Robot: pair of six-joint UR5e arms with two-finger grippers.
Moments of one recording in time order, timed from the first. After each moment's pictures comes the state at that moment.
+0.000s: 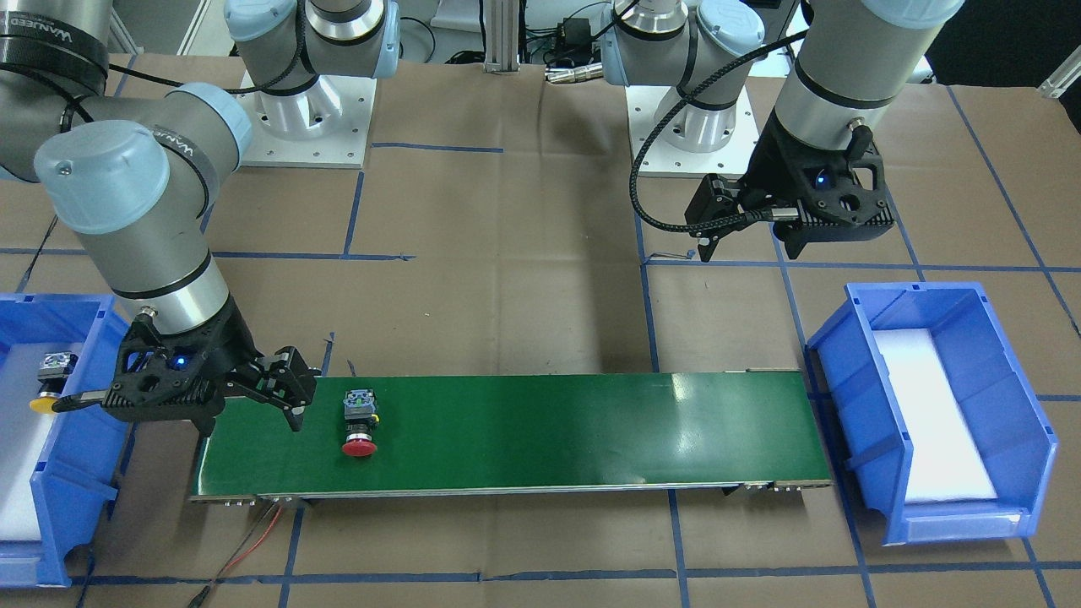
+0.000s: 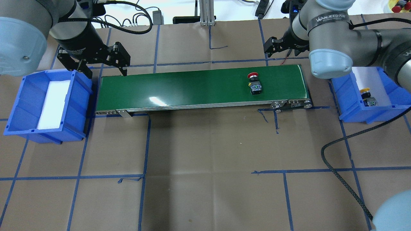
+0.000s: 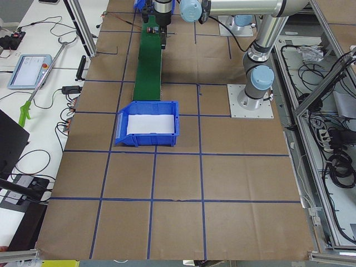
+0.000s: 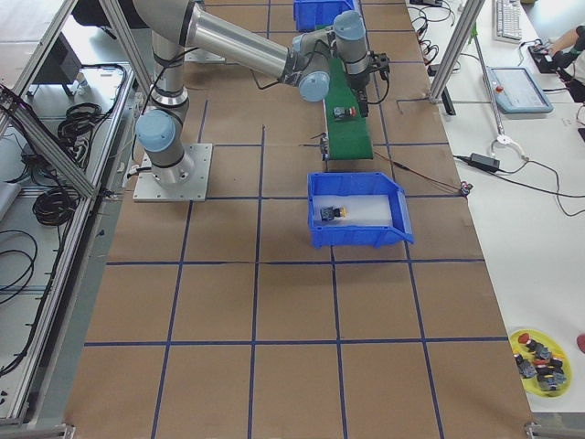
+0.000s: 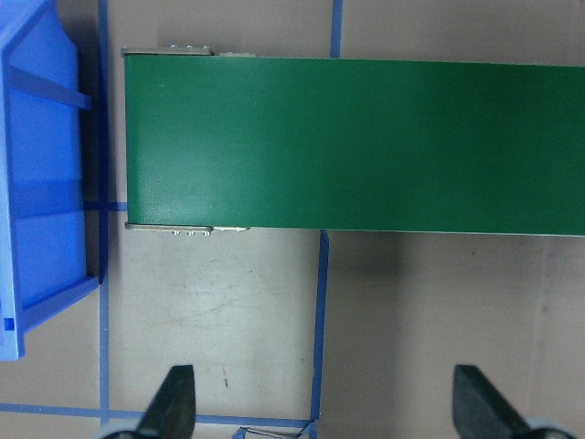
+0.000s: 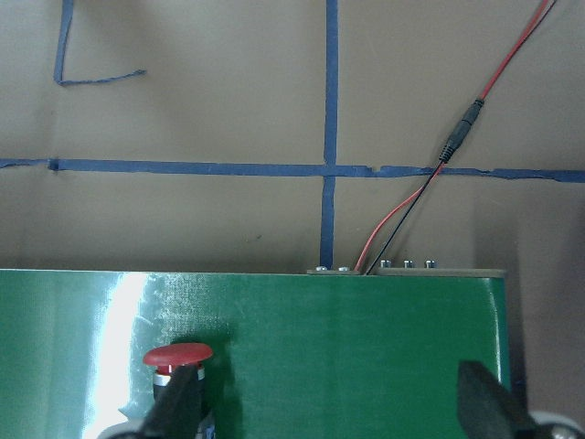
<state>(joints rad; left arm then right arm) -1.55 -1.61 -1.58 -1.49 1.59 -0.02 1.53 -1.28 1.69 -2.30 -1.49 -0.06</state>
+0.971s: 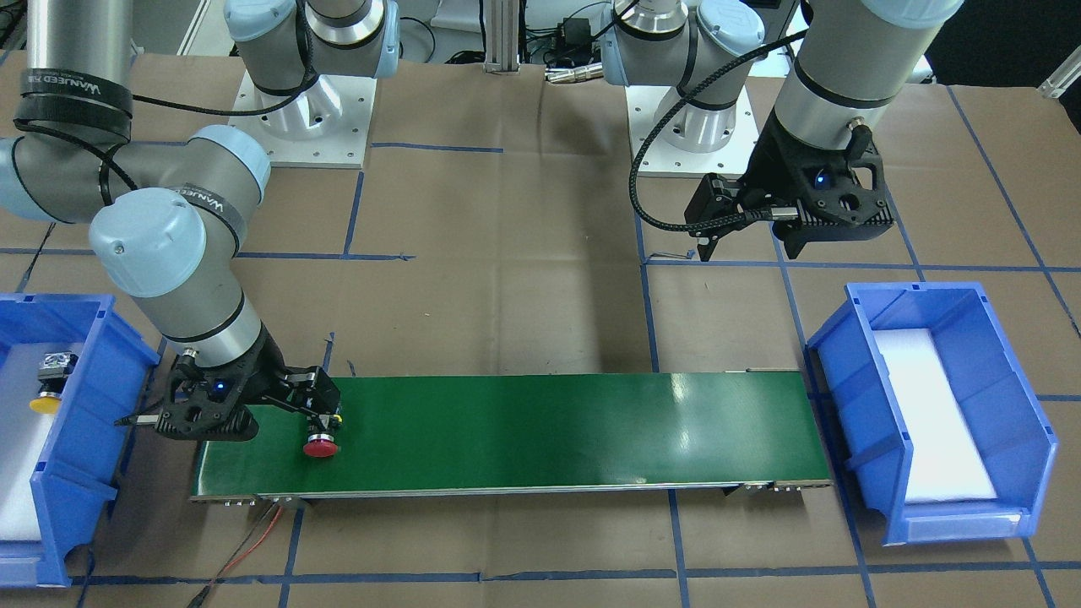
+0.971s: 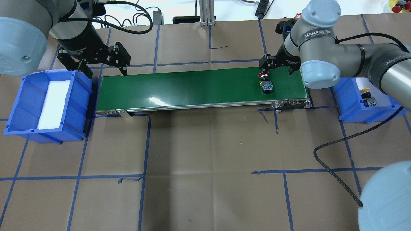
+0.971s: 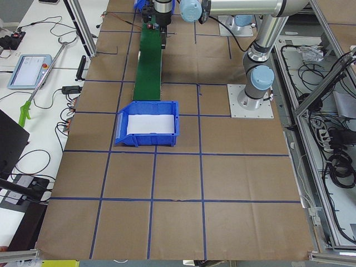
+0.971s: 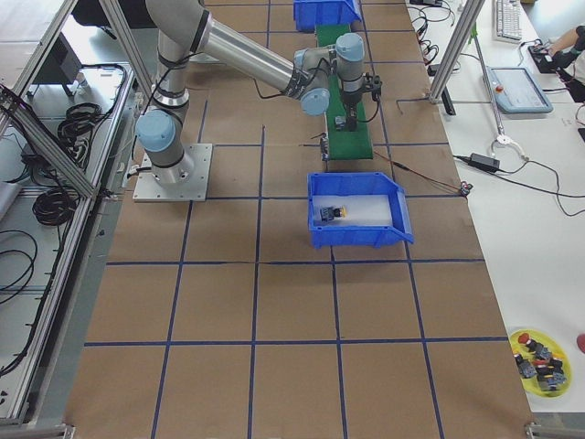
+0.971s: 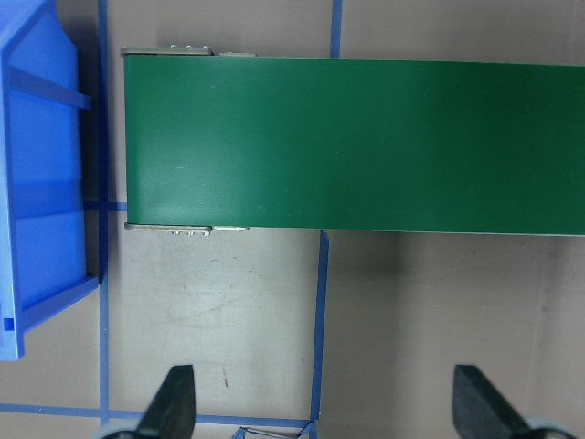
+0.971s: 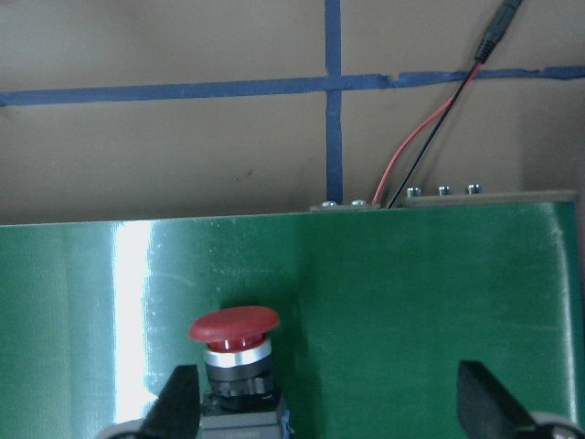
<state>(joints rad) -1.55 -1.61 -1.58 -1.49 1.59 -0.02 1.54 -1.21 1.75 -2.29 -1.48 0.02</state>
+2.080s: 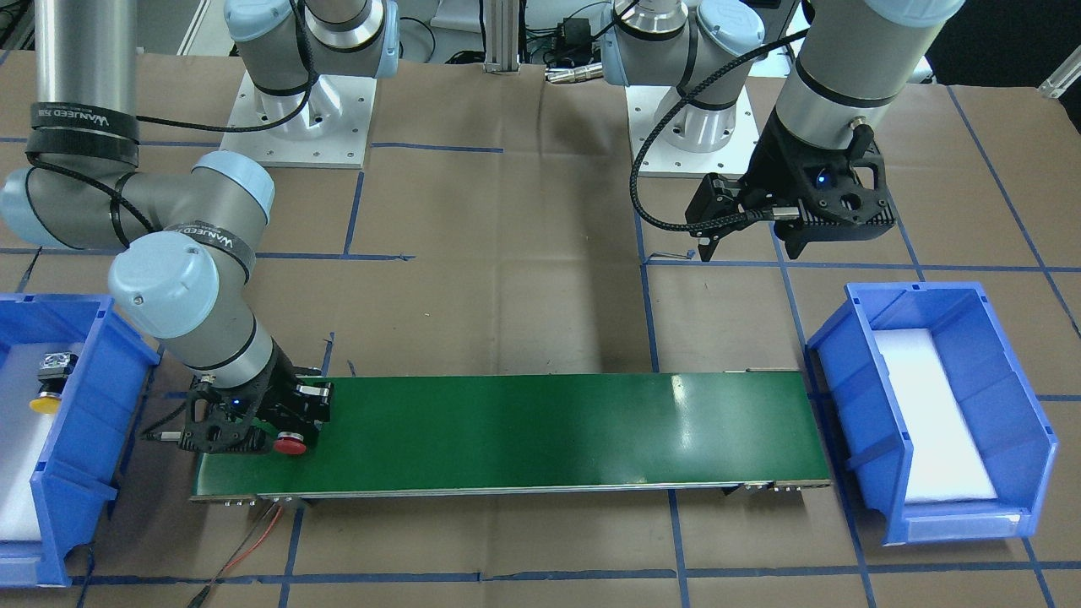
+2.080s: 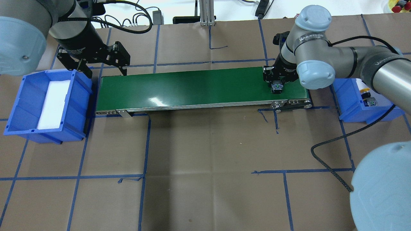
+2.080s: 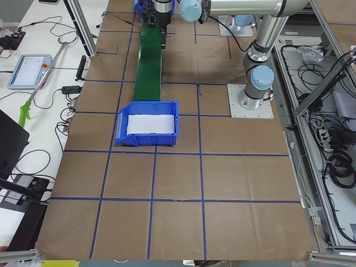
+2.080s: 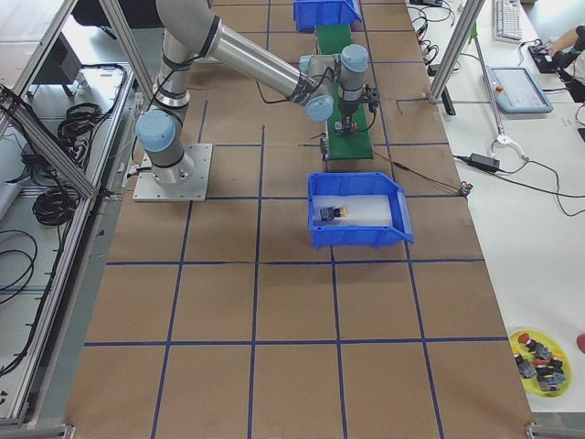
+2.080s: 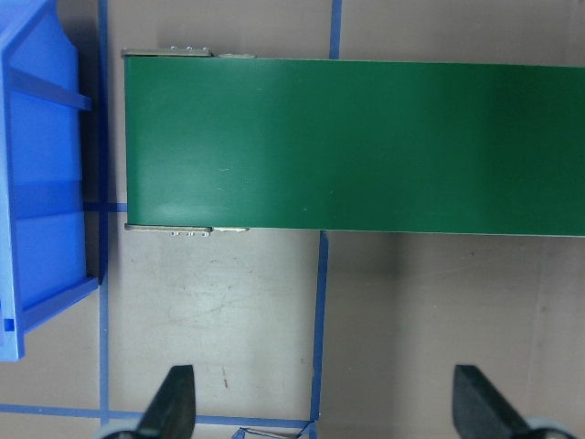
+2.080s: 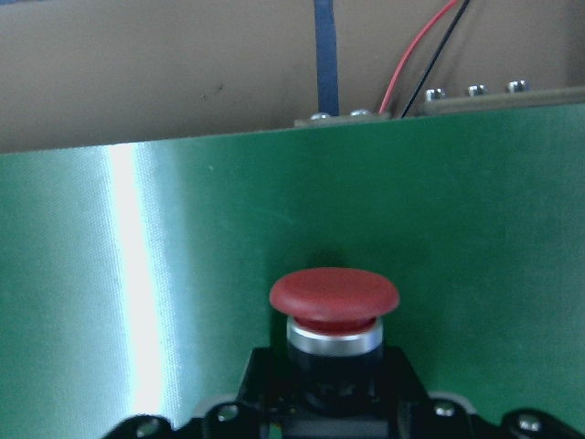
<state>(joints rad) -1.54 -1.61 -1.57 -1.49 1.58 -0.02 1.53 -1.17 1.72 -2.18 -1.50 0.02</state>
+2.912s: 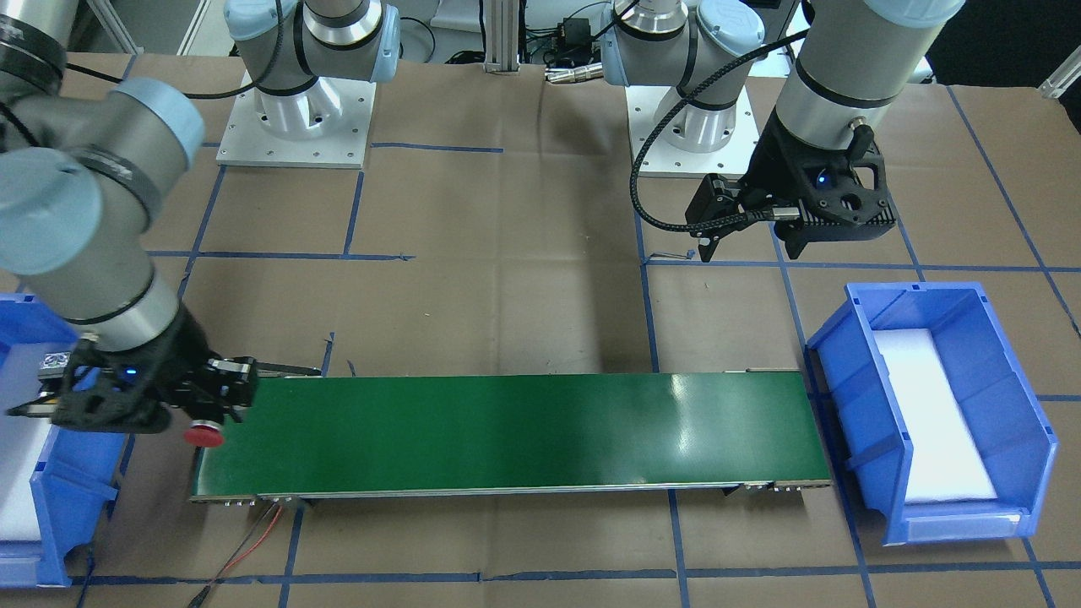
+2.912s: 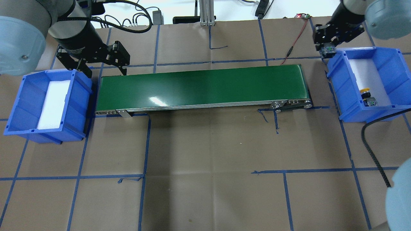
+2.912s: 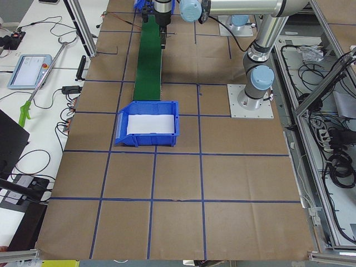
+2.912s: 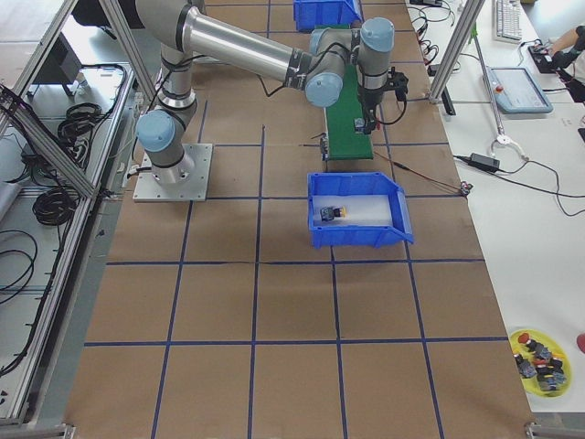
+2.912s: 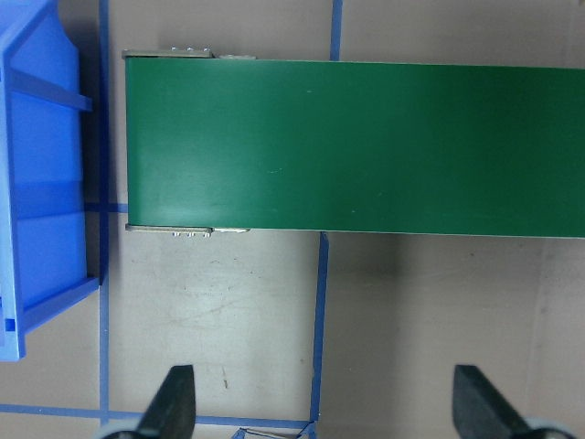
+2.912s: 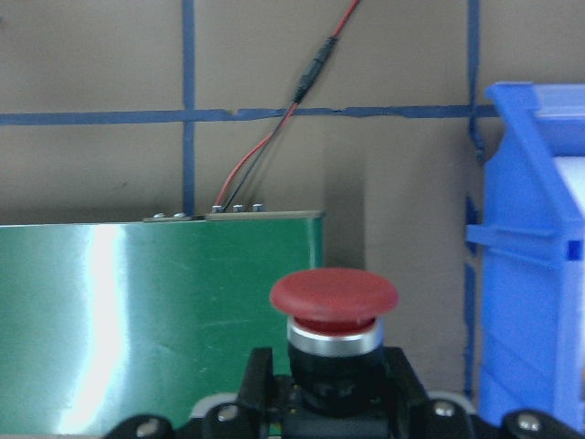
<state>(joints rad) -1.54 -1.61 -1.57 -1.49 1.58 -0.02 1.29 -1.25 1.44 -1.88 -1.51 -0.32</state>
